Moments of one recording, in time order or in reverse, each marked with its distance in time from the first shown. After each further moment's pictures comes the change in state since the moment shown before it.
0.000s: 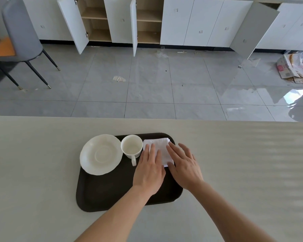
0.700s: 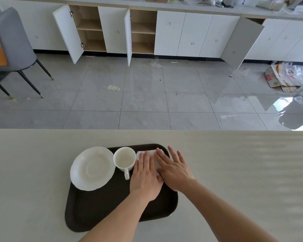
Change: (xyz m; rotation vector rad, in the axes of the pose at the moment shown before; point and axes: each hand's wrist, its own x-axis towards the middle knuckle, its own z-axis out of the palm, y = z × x) left_hand 0.030 0.004 0.020 0.037 -0.188 -0.083; right_hand 0.039 0.015 0.010 -0.257 -0.281 -0.129
